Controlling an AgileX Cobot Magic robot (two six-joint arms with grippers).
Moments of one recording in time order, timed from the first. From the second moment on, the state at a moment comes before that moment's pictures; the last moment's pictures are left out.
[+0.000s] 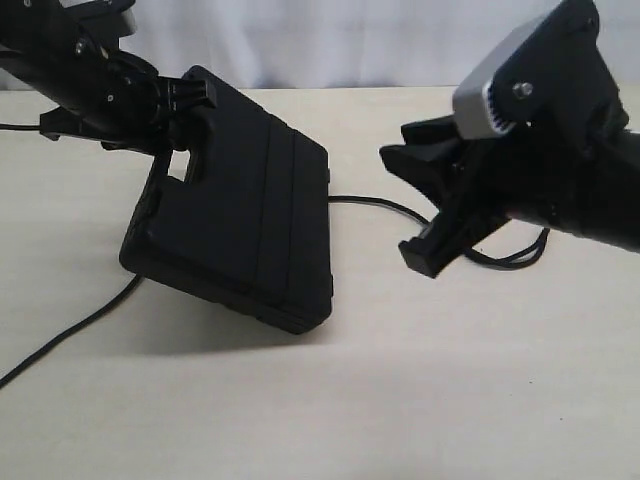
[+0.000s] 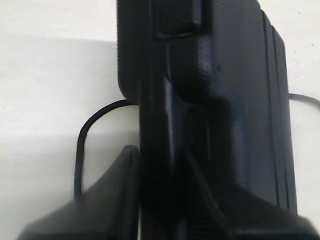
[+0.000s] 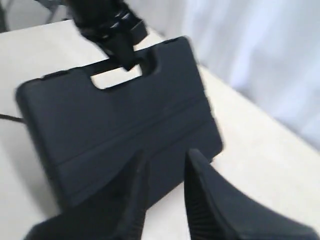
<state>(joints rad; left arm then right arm) -0.16 1.75 -1.23 -0.18 0.61 -0.27 0.61 1.10 -0.67 1.30 0.07 -1.57</state>
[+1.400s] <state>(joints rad) -0.16 1.75 -1.31 -0.39 0.64 -0.20 1.21 2.05 -0.96 1.07 -1.10 -0.94</state>
